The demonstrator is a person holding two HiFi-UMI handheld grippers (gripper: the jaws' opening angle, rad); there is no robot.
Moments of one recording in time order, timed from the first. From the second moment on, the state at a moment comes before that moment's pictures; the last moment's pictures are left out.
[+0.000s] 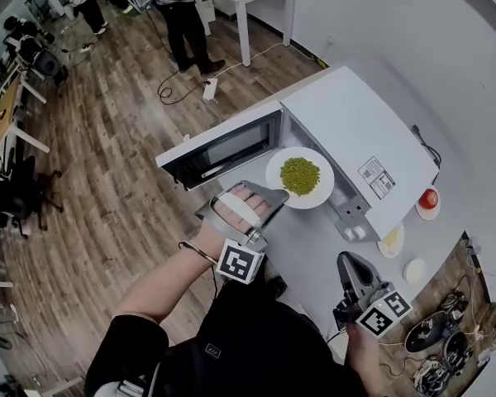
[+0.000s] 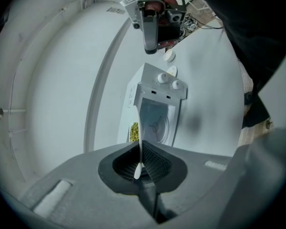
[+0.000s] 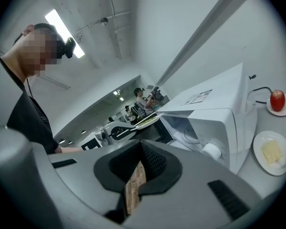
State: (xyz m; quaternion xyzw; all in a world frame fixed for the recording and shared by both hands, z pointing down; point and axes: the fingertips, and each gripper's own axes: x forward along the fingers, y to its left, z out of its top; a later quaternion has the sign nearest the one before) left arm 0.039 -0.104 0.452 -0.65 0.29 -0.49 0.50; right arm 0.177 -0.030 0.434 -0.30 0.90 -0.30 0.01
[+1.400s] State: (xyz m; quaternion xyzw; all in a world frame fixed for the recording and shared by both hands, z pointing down) left arm 0.108 -0.242 0.612 -0.69 0.19 -0.47 0.52; right arm 0.177 -0.088 0.438 -0.38 0.86 -0.34 -0.03
